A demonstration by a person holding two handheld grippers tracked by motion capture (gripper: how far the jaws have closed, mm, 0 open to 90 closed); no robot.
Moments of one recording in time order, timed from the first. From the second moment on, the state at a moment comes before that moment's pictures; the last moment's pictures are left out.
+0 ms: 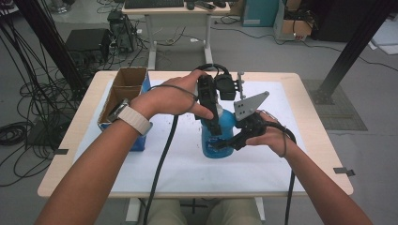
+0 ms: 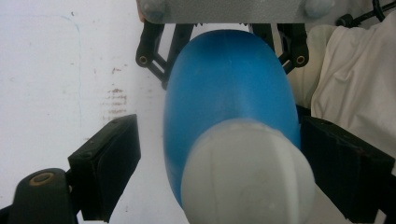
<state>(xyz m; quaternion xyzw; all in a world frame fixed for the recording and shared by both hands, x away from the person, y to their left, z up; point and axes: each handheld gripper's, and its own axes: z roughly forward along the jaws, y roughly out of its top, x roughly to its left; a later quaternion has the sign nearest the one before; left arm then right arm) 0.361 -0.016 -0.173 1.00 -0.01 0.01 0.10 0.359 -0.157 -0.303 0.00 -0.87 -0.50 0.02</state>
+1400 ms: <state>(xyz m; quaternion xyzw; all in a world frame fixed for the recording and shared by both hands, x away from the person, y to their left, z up) 0.359 -0.016 -0.180 1.00 -0.02 0.01 0.09 0.359 -0.155 -0.305 0.00 -0.87 -0.49 0.01</state>
